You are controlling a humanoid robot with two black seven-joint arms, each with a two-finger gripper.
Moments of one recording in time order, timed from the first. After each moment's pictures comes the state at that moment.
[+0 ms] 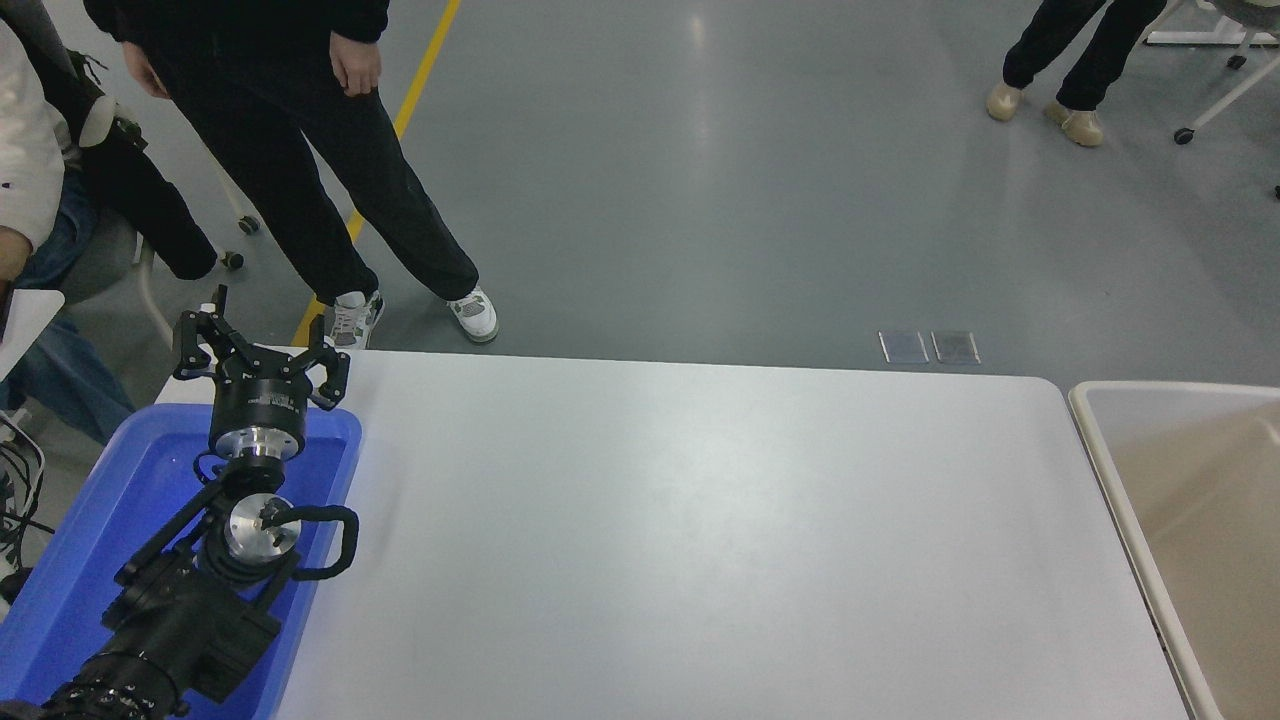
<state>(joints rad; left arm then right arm) -0.52 0.15 -1.18 -0.59 0.09 -0.33 -0.53 1.17 -0.75 -0.08 0.58 -0.14 -0.14 -0.15</state>
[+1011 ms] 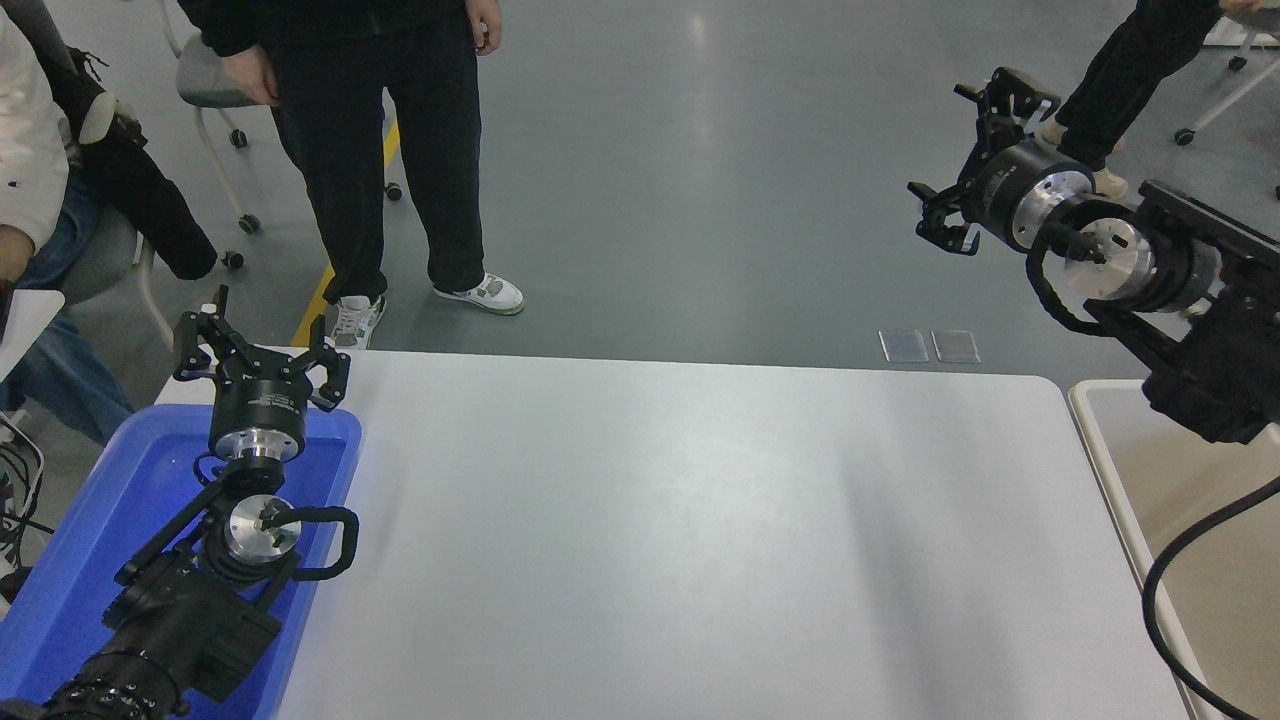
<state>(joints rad) -0.52 0.15 -1.18 -0.59 0.09 -0.33 -0.53 1.02 -0.40 0.47 0.78 0.17 -0.02 -0.01</state>
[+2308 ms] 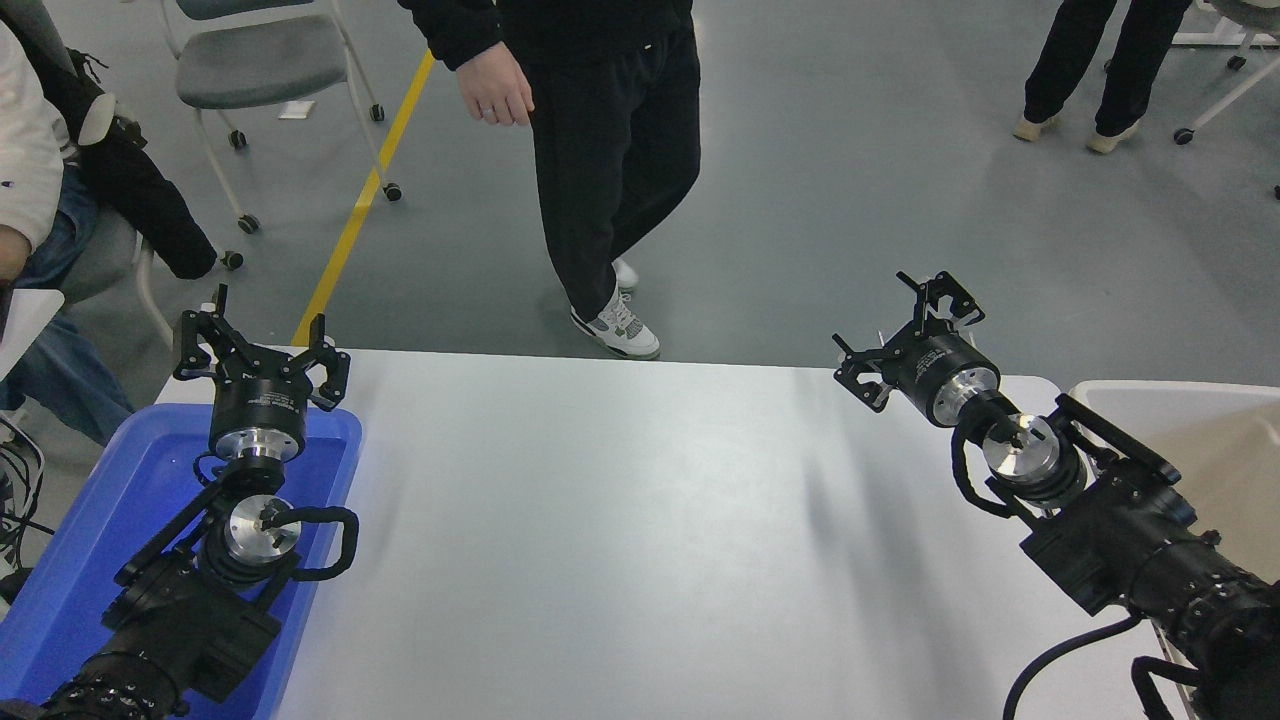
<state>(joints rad) -0.52 0.15 -1.18 -0.59 0.09 -0.33 -0.53 0.71 -0.18 0.77 0.54 0.18 0.22 0.02</state>
